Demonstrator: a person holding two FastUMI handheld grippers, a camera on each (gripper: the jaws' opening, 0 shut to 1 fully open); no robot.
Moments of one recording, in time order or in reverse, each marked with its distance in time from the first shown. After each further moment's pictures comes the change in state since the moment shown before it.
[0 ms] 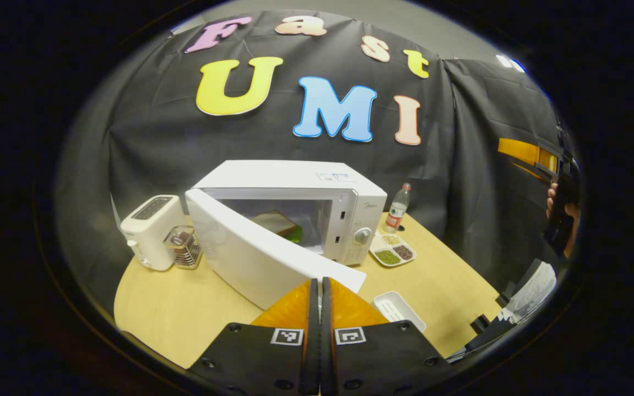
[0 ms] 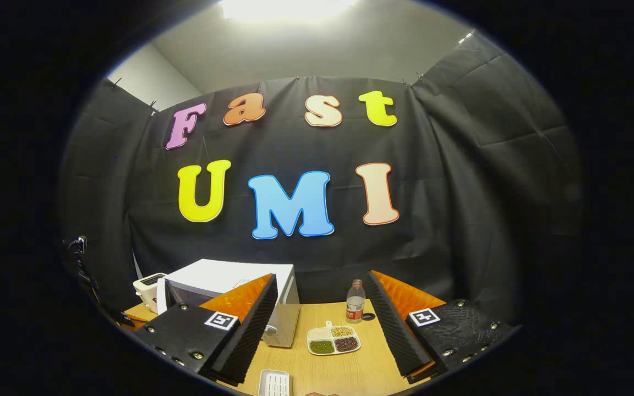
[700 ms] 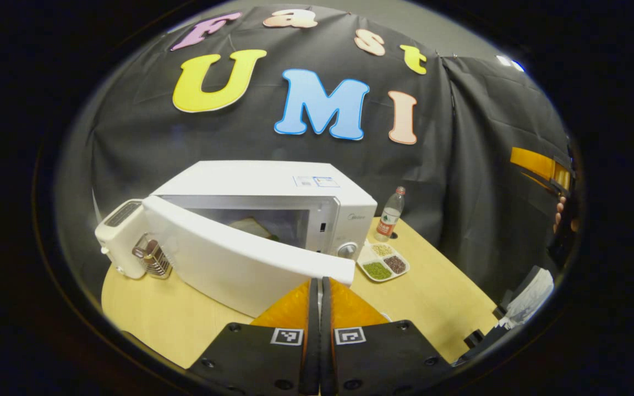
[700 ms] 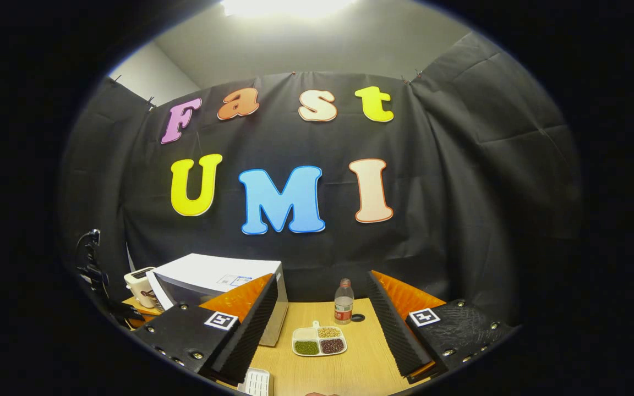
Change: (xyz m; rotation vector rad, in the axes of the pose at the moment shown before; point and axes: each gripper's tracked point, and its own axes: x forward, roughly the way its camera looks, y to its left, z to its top) left arm 0.070 -0.035 0.020 0.003 0.009 -0.035; right arm 0.018 -0.038 -0.012 -0.014 0.016 -0.014
